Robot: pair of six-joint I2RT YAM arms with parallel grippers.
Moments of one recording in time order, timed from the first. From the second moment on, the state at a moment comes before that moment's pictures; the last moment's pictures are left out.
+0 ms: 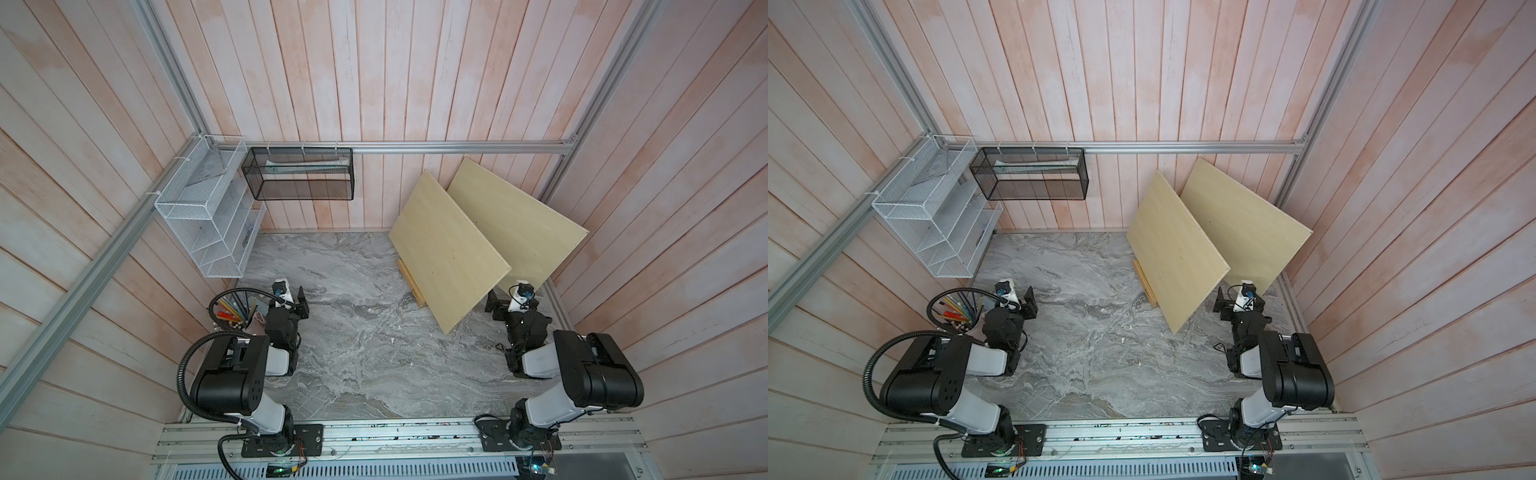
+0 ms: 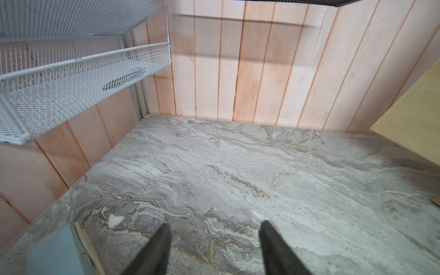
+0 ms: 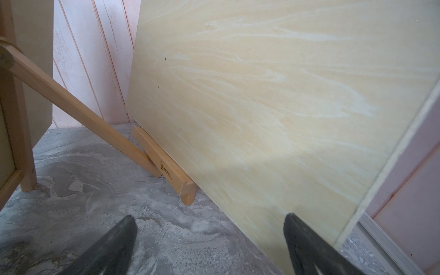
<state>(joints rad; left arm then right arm) 0.00 1.56 0.27 1.17 -0.11 -0.04 -0.06 1.56 0.20 1.28 -0.02 0.03</state>
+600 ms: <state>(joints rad) 0.00 1.56 0.27 1.17 -0.11 -0.04 -0.06 1.56 0.20 1.28 -0.02 0.03</state>
